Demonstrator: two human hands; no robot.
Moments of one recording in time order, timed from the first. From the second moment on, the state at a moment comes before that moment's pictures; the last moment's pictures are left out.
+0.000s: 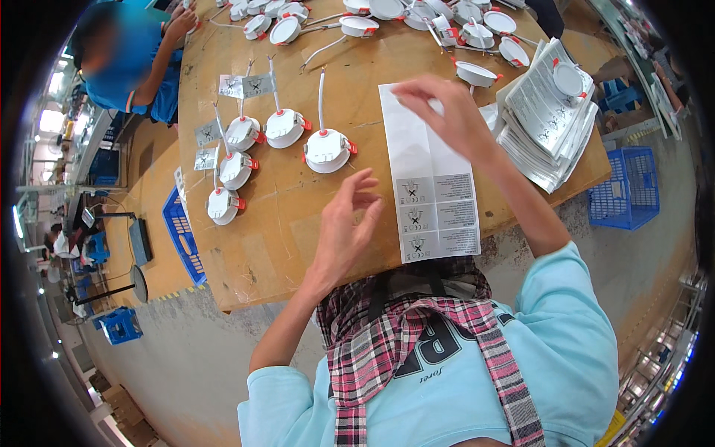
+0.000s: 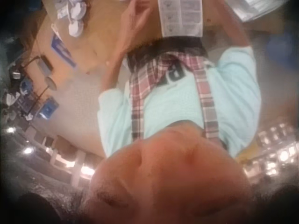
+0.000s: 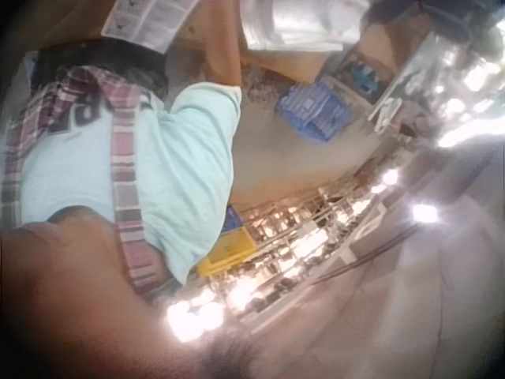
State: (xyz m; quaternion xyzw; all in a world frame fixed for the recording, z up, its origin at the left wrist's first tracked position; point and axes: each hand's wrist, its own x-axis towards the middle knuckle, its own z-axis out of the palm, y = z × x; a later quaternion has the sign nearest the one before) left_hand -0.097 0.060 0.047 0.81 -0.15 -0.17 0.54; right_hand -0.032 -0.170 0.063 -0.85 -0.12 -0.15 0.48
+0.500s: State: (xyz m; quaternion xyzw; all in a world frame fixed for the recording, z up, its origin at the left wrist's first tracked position) left_hand -0.043 0.015 0.010 0.67 -0.03 -0.32 0.67; right_hand -0.095 -0.165 0.010 -0.89 -0.14 -0.17 0.39
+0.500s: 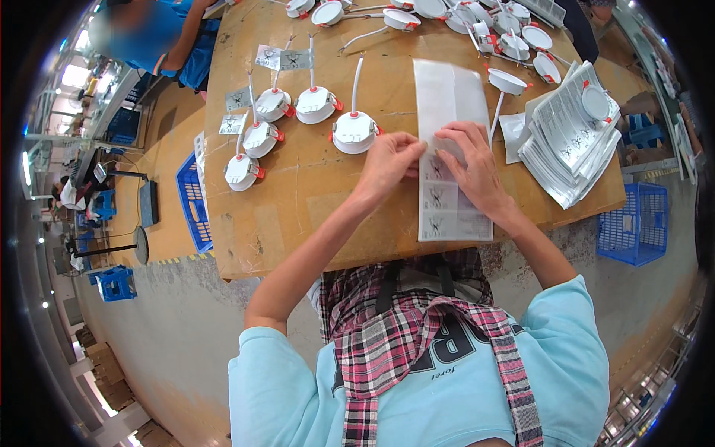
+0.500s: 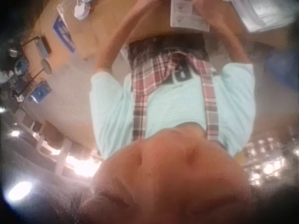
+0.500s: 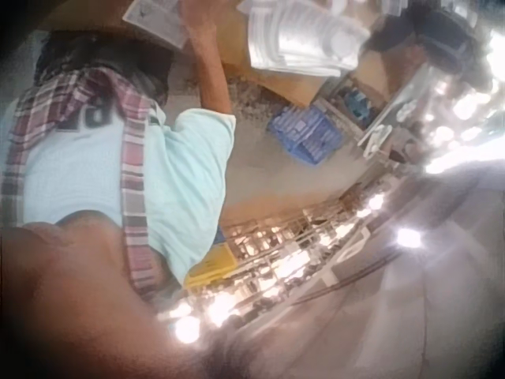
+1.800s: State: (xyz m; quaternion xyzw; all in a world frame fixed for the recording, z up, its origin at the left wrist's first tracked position) left_hand -0.031 0.013 0.004 0.67 -0.04 -0.25 0.70; right_hand -0.078 -0.161 0.043 -0.93 -0.18 -0.19 0.27
